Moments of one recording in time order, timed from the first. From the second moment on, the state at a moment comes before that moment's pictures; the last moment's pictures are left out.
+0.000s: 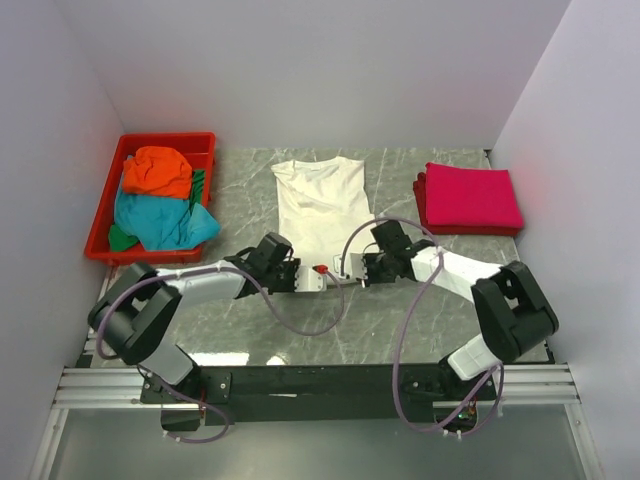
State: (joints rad) left arm -0.70 1.57 0.73 -0.05 0.19 0.92; right arm 0.50 1.54 0.79 -0.34 -0.22 -1.17
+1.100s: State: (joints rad) left arm -0.51 1.35 0.90 -0.29 0.36 0.73; right arm 0.48 1.62 1.34 -0.58 -0.30 -0.97
